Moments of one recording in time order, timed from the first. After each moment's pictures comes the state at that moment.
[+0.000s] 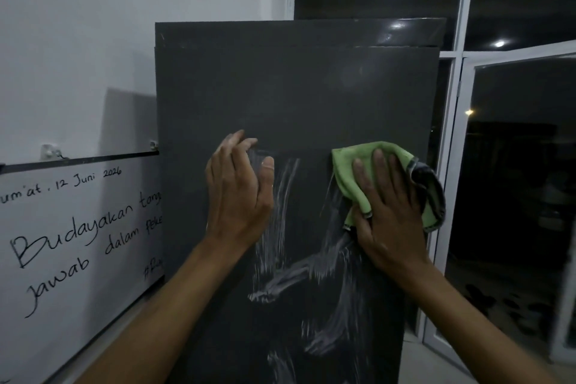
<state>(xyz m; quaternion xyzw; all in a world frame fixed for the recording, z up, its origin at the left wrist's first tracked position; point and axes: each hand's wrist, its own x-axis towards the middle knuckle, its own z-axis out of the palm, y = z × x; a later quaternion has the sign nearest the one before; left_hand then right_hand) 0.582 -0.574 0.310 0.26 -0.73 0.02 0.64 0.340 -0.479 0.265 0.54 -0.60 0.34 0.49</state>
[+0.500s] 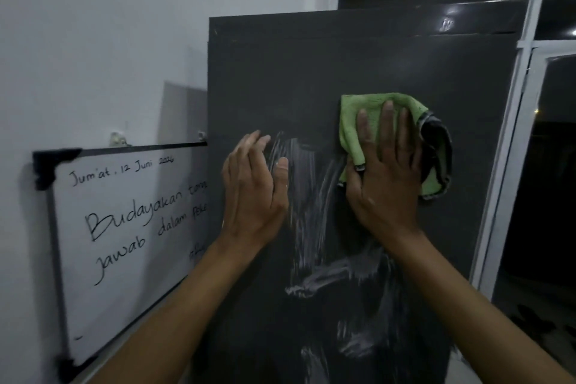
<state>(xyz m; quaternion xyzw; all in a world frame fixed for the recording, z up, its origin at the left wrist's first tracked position) 0.616 -0.590 0.299 0.31 -0.71 0.04 0.62 0.410 -0.539 0.318 0.49 -0.59 0.38 0.51</state>
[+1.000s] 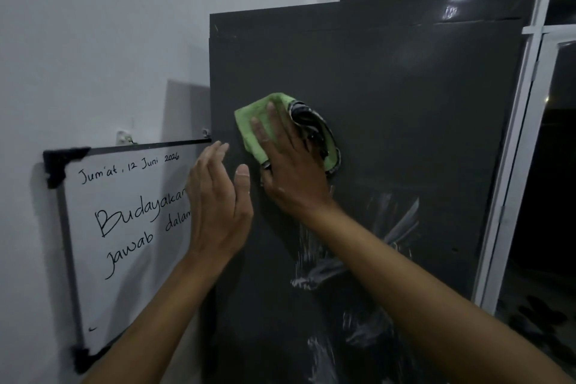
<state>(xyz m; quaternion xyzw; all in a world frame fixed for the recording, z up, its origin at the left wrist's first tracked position) 0.660 -0.592 0.278 0.36 -0.68 0.02 0.64 0.510 -0.606 0.320 0.70 -0.52 0.33 0.36</state>
